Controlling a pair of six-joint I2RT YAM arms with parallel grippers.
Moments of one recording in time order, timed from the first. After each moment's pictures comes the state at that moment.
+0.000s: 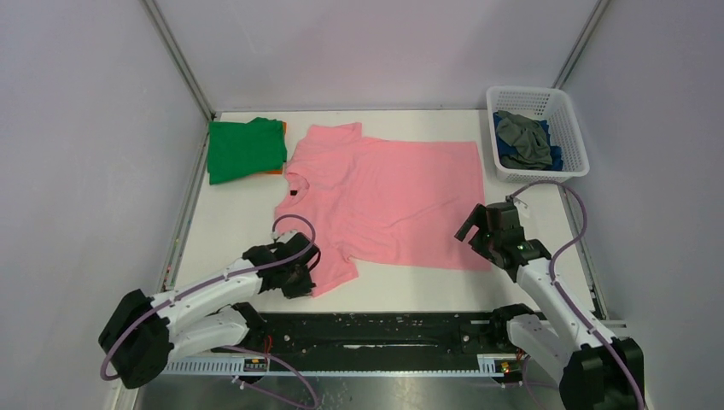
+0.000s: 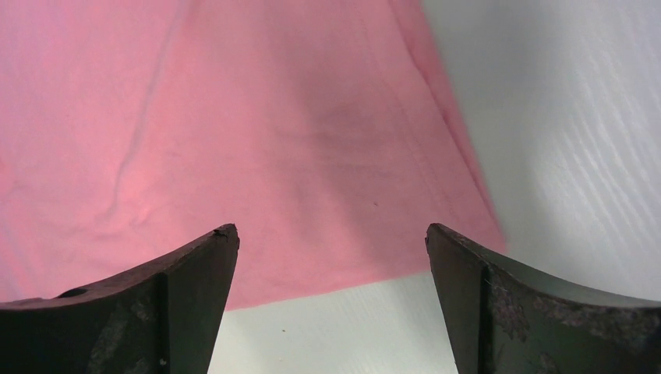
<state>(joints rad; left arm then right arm) -0.76 1.06 0.51 -0.72 -0.12 -1.04 0.21 0.94 0.53 -0.48 0.13 0.76</state>
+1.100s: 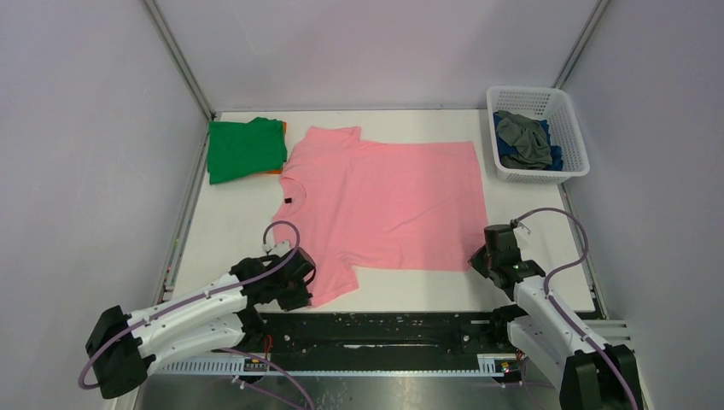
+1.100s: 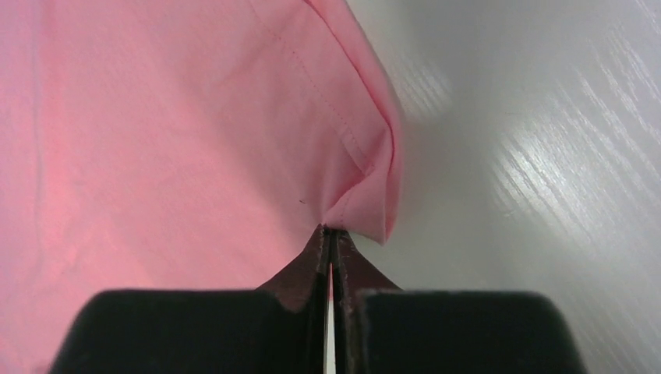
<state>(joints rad) -0.92 0.84 0.46 -0.88 -0.14 -1.27 0.21 0.84 0.28 -0.39 0.21 0.89</state>
